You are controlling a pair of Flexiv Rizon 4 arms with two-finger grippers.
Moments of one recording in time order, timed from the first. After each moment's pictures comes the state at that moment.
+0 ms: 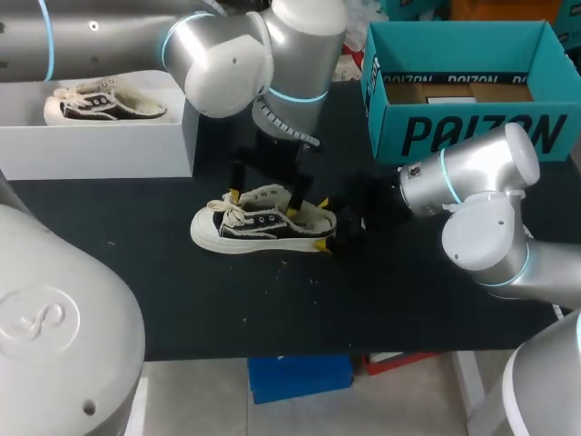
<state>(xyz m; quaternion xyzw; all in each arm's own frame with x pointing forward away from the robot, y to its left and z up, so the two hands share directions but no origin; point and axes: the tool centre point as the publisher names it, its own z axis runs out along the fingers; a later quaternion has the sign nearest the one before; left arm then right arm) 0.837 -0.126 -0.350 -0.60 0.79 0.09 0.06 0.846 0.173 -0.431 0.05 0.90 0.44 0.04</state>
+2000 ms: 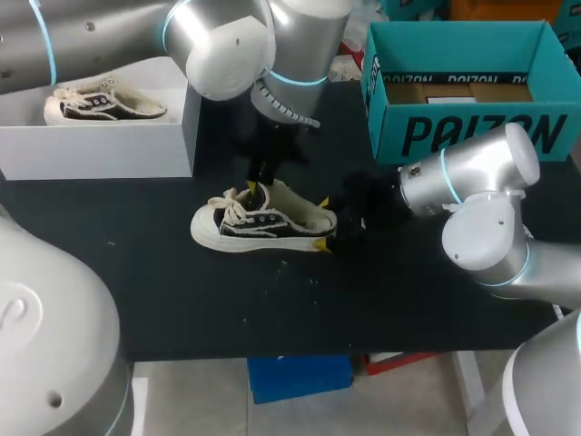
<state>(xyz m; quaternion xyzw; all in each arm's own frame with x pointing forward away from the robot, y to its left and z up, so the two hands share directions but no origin) 0.857 -0.118 -0.327 -0.66 0.74 0.08 0.08 0.846 0.173 -0.430 0.05 0.90 0.44 0.04</state>
